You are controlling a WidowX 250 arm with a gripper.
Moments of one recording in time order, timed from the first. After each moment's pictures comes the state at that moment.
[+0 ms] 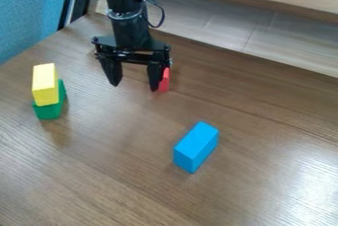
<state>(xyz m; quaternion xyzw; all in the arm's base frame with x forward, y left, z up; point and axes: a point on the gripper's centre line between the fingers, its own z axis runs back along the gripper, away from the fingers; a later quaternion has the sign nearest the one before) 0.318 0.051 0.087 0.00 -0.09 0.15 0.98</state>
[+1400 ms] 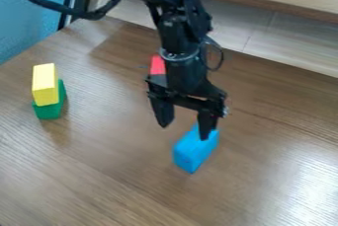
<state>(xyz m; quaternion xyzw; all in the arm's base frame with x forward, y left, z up) 0.292 -0.050 0.071 -0.06 -0.06 0.01 1.00</state>
